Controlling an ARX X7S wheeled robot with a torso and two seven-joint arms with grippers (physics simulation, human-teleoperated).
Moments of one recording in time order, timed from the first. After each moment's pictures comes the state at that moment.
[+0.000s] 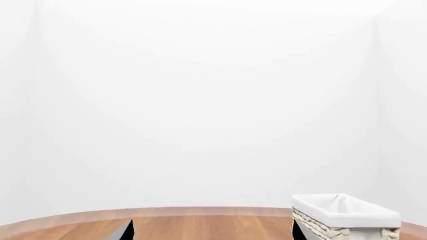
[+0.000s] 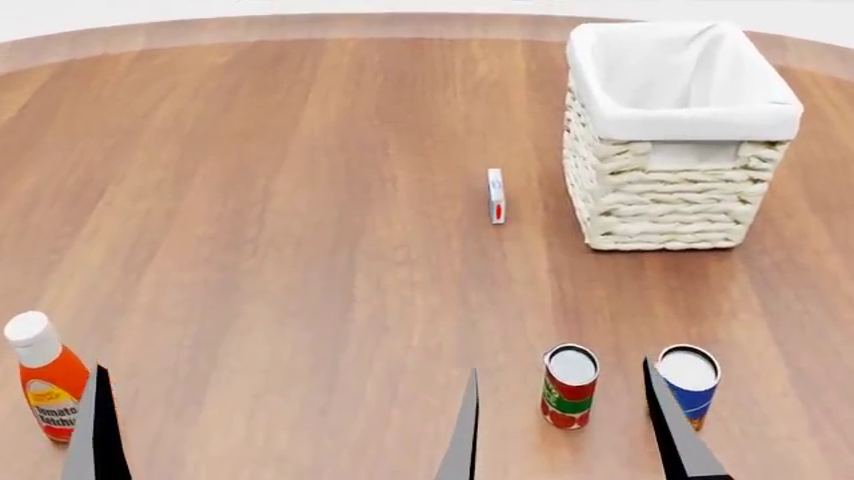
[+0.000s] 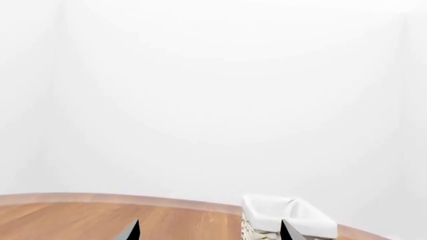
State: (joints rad) left arm 0.16 -0.23 0.15 0.80 -0.16 -0.17 -0.23; right arm -0.11 0.23 -0.22 -0.84 0.01 0.30 0.24
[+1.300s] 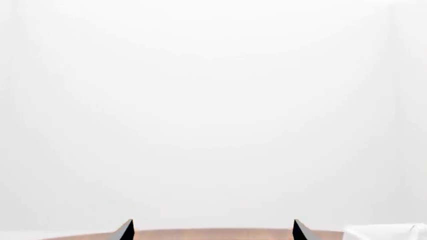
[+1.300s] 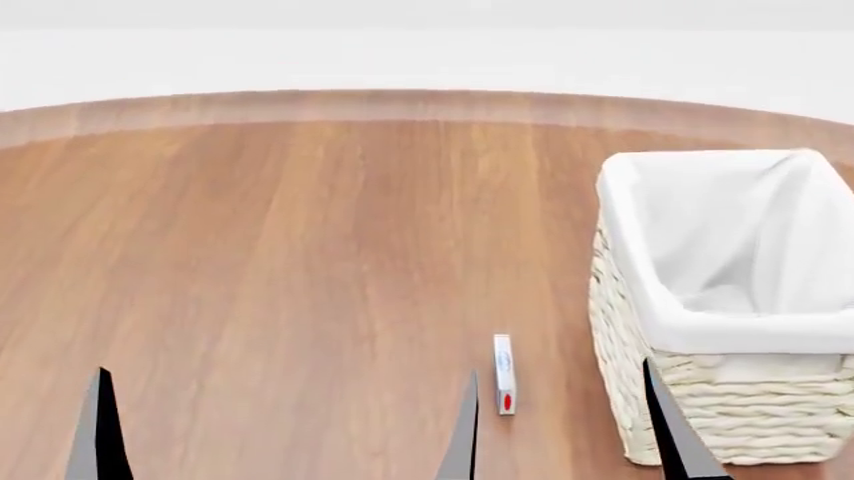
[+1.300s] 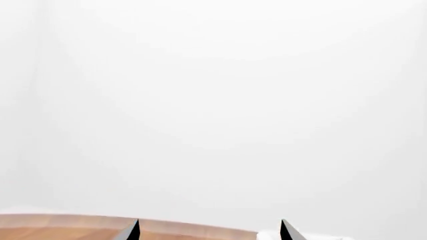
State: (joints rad) left arm 0.15 -0.28 0.19 0.80 -0.18 -0.15 -0.28; right arm -0.10 0.27 -0.25 -0.83 0.05 0.28 0.29
